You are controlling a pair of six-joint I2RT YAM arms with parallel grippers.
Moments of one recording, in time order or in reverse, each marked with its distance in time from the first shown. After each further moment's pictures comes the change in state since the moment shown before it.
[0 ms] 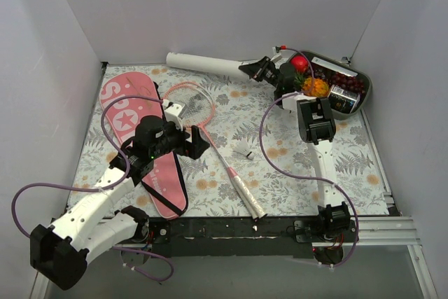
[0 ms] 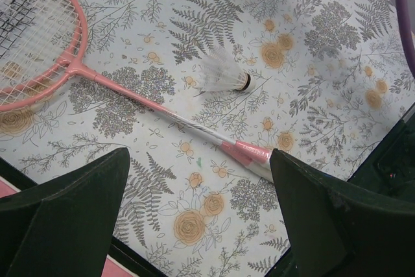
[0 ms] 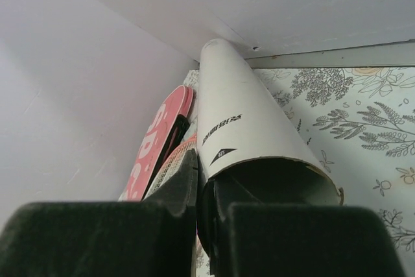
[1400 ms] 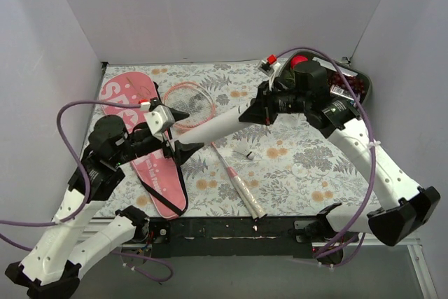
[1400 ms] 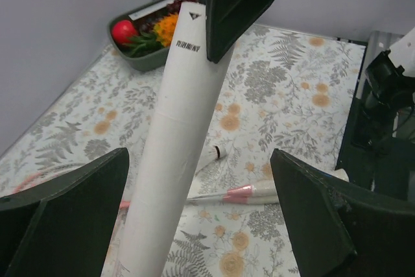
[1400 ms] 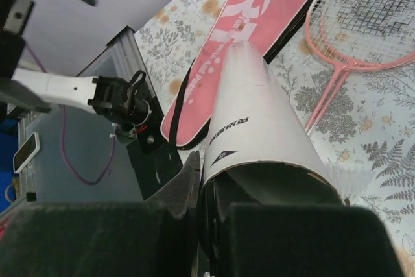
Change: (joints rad) left arm -0.038 -0.205 0.349 -0.170 0.241 0.391; right arm 0.333 -1.390 -0.562 -1.395 -0.078 -0.809
